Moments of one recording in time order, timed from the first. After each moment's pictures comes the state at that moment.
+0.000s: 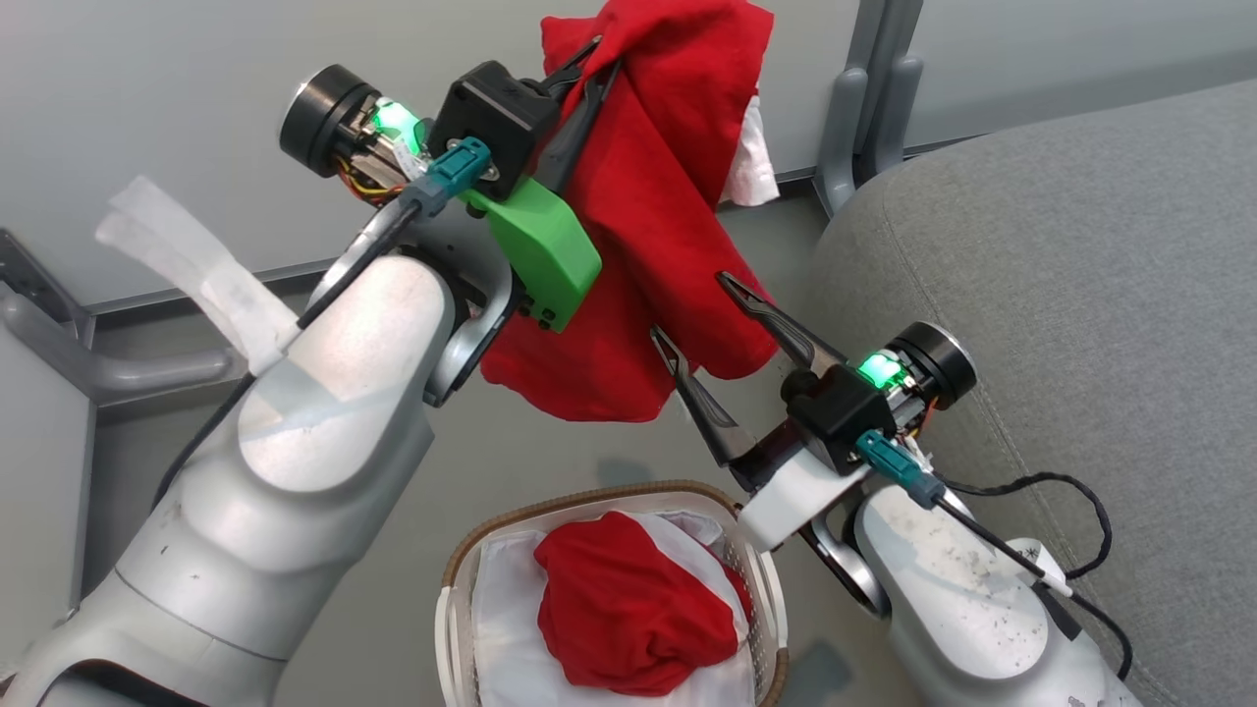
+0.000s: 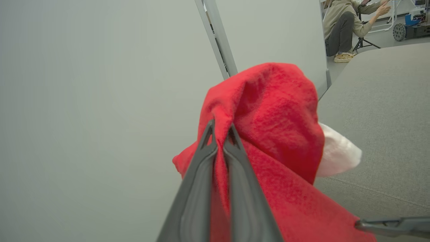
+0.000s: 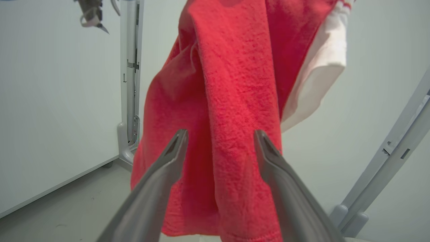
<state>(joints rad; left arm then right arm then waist) -0.93 0.21 -0.71 0.36 -0.37 -0.09 0.03 -0.48 -0.05 0.48 0.28 0.03 0.13 -0.26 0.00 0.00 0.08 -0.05</state>
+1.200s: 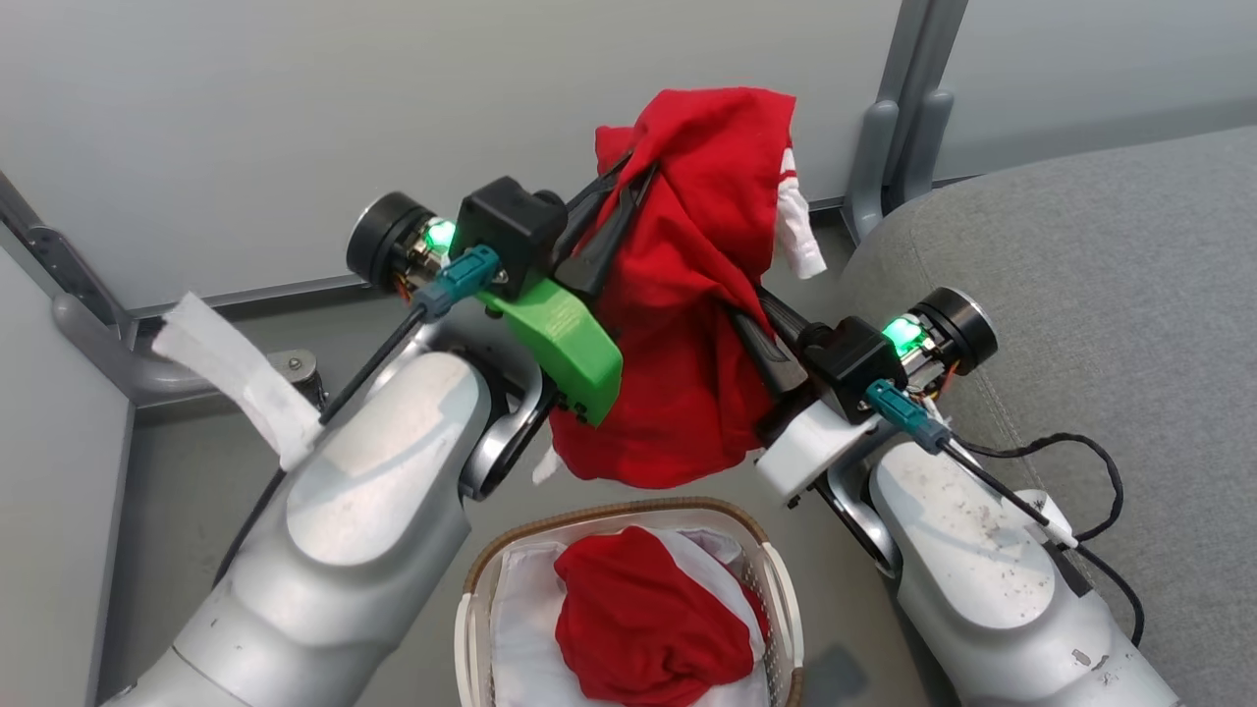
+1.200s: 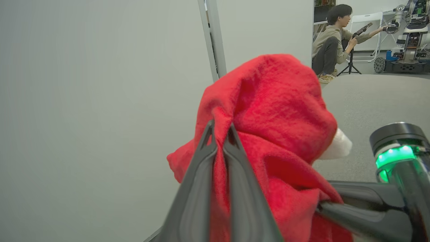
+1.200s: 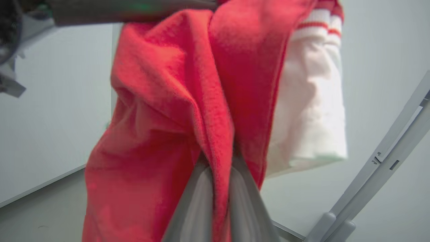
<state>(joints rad) -0.79 0.17 -0.74 0.36 -0.49 -0.08 -0.06 -0.57 -0.05 0.45 0.40 0.03 0.13 -0.26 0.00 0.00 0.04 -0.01</state>
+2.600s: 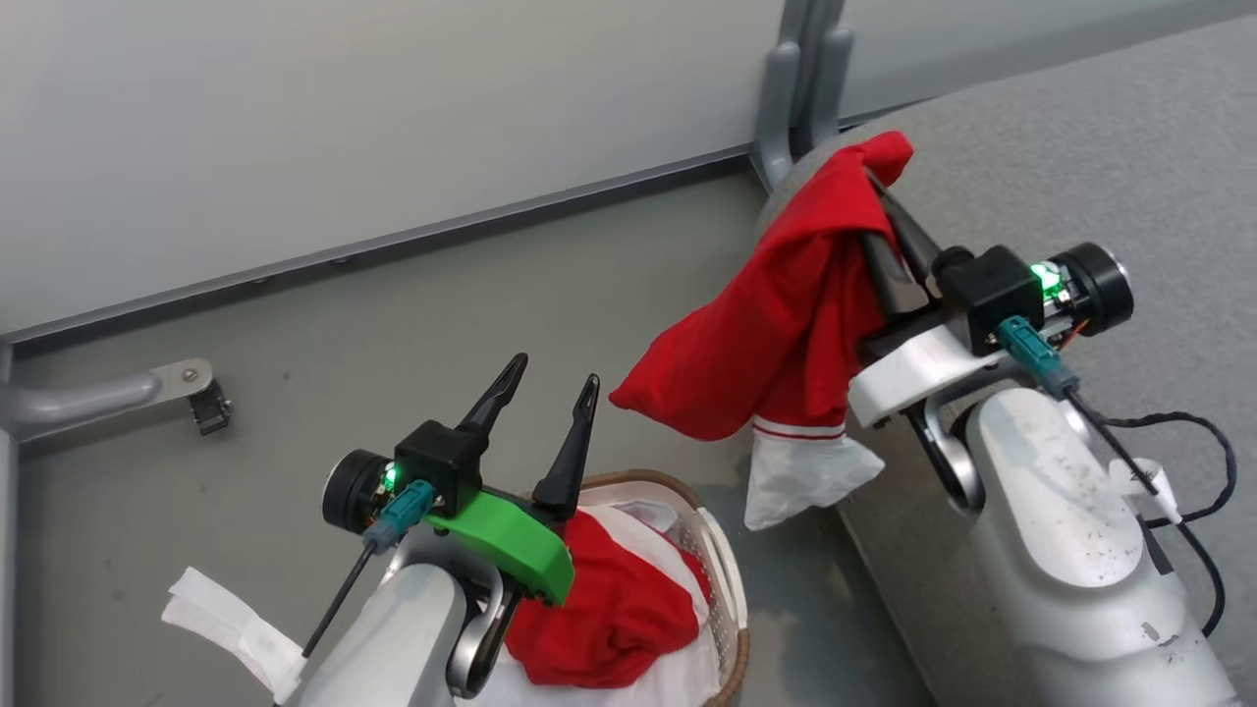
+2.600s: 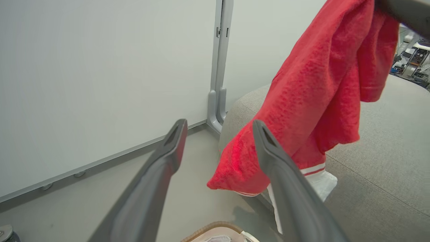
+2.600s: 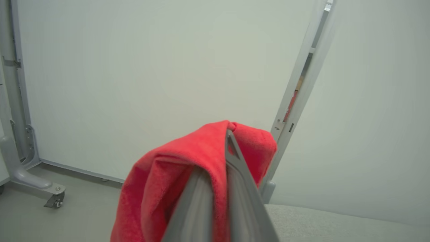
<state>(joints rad) -0.39 0.12 -0.56 0.43 -0.42 -0.09 -0.26 -0.56 -0.05 0.19 0.34 -0.04 0.13 -0.26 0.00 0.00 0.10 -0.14</state>
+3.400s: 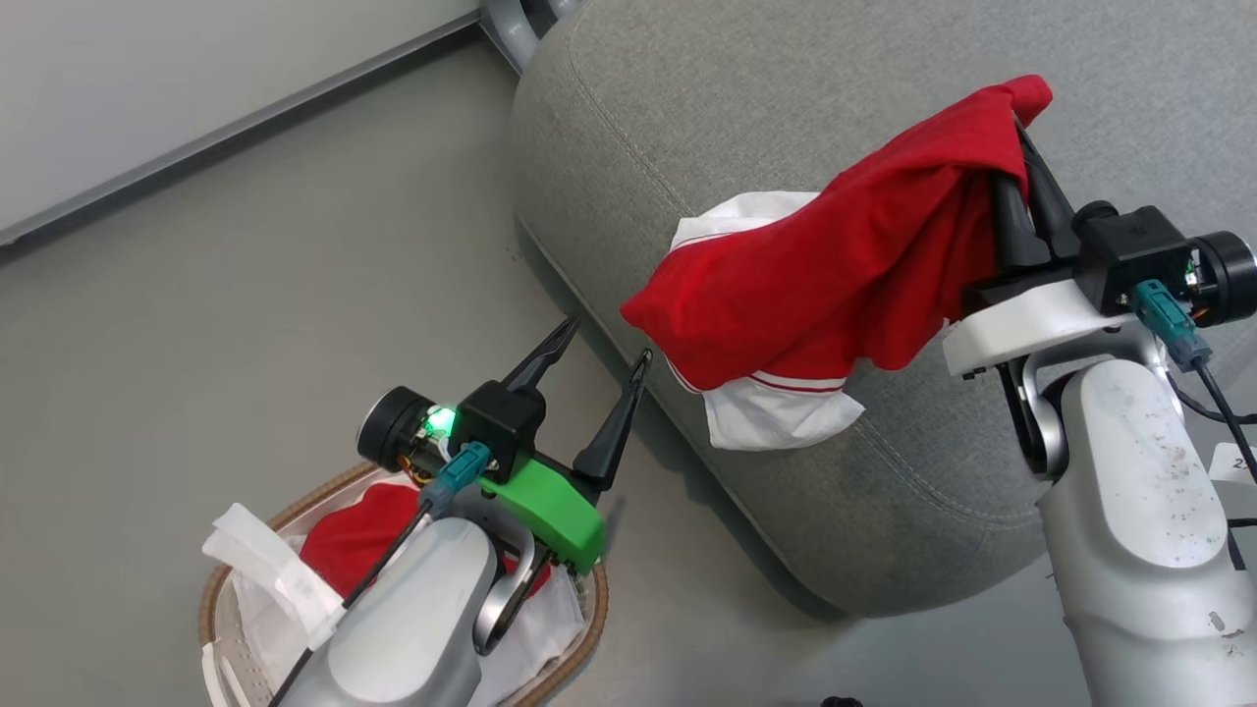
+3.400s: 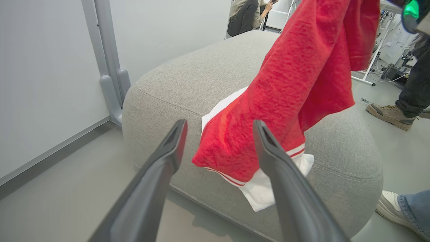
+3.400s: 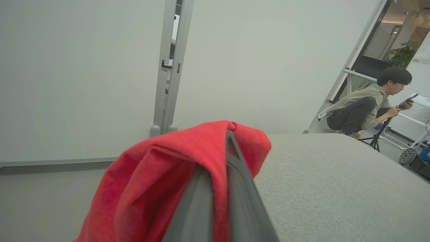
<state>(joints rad) -0.50 0.11 -0.64 0.47 -0.34 -0.12 -0.26 -0.56 -0.05 -0.02 0.30 -0.05 0.13 -0.26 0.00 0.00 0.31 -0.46</state>
